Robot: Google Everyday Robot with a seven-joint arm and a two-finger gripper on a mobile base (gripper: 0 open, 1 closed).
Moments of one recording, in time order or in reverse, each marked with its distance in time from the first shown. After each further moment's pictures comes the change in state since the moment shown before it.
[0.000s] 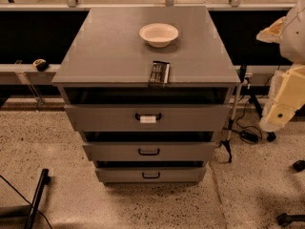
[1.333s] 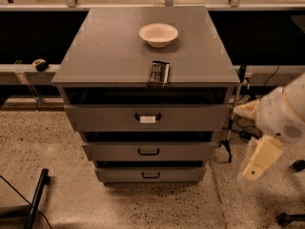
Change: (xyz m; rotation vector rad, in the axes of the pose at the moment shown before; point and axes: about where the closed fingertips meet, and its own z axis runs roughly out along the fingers) arm 0.032 0.071 0.134 -0.275 -0.219 0.135
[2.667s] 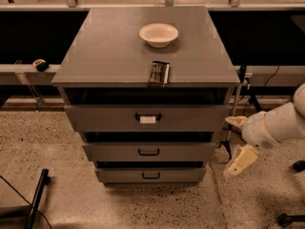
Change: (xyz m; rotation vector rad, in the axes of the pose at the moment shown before) arm 0.069 -0.072 0.112 0.053 -0.146 0.003
